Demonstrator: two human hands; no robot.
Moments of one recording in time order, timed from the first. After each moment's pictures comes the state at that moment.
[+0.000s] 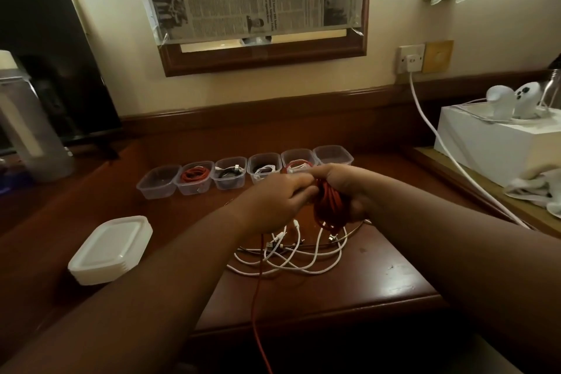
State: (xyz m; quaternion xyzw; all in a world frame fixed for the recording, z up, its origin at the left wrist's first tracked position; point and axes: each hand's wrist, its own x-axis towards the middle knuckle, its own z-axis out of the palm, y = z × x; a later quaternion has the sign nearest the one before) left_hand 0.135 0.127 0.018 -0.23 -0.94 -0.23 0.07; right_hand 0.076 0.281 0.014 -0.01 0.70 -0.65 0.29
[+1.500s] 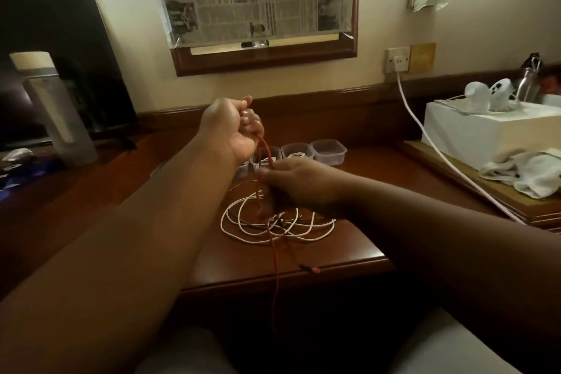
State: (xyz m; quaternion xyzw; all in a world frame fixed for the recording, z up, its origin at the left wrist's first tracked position) left_hand 0.181 0.120 0.093 0.06 -0.42 -0.90 0.11; right_hand 0.208 0.260 0.039 -0.31 0.75 -0.54 0.21
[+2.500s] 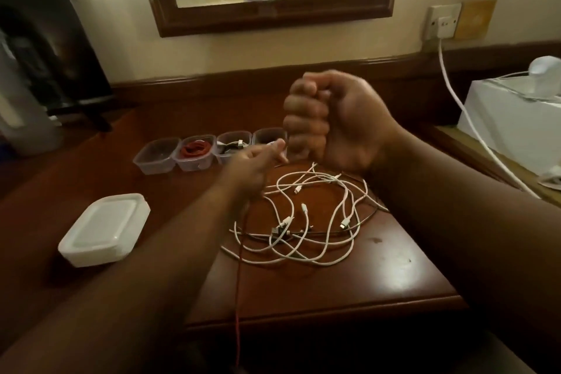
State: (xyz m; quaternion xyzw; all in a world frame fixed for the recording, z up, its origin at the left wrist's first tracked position) left_hand 0.098 0.086 -0.011 0.04 -0.77 -0.63 0.07; right_hand 0.075 0.253 0.064 -0.29 0.33 -0.79 0.42
